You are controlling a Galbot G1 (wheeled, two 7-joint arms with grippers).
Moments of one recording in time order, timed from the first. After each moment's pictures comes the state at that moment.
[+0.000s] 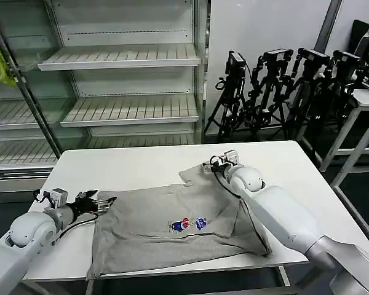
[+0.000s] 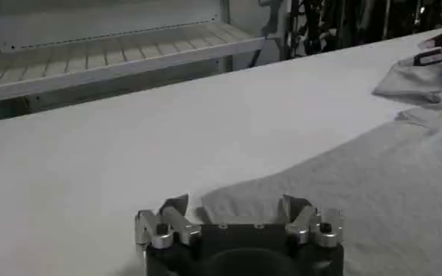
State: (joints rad) left arm 0.93 -0.61 -0.20 -1.64 -0.84 0.49 0.12; right arm -0.26 1.13 -0.38 1.18 0.79 -0.47 0.15
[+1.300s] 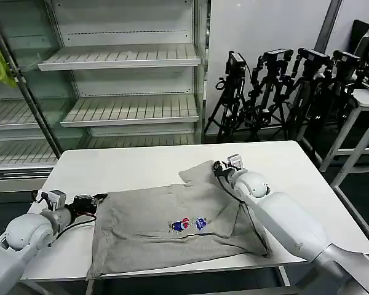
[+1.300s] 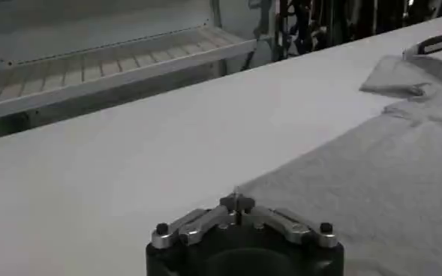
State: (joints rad) left arm 0.98 -0.57 -0.24 -1.69 -0.81 0.47 0.13; right arm -0.30 1.09 -0.35 1.24 0.77 -0.46 0.15
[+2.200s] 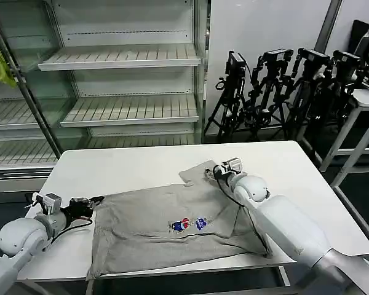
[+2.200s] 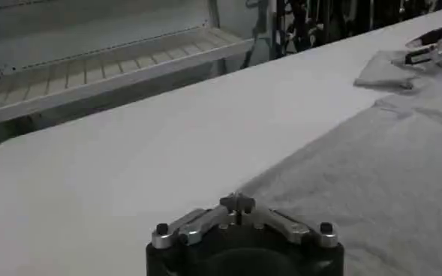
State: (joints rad) left arm 1.07 -0.55 -0.30 -1.74 -0.80 0.47 0.13; right arm -0.34 1.09 -0.34 1.27 0.74 -0.48 0.15
